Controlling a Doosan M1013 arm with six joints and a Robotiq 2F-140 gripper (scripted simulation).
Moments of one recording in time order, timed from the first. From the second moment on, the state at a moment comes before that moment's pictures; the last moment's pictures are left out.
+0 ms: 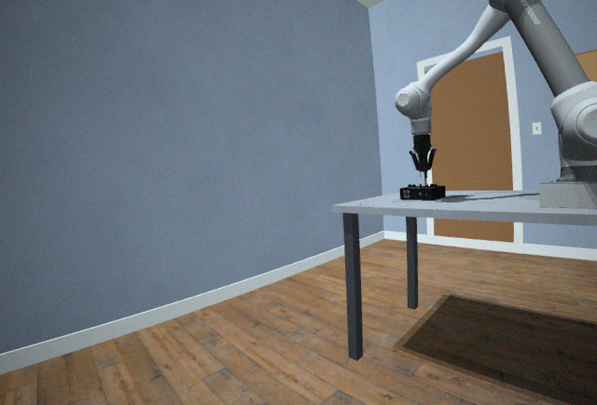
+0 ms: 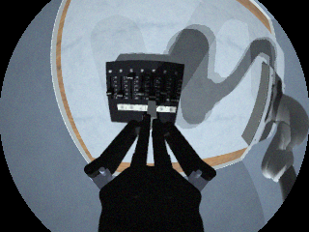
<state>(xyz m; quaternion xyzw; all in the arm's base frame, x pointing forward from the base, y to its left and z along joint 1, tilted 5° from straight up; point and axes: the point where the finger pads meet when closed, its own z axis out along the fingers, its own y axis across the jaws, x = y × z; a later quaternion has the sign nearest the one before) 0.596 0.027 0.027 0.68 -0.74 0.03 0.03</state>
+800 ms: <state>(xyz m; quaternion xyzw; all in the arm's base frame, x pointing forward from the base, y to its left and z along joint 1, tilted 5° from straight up) 0.596 0.022 0.028 0.68 -0.74 0.03 0.03</state>
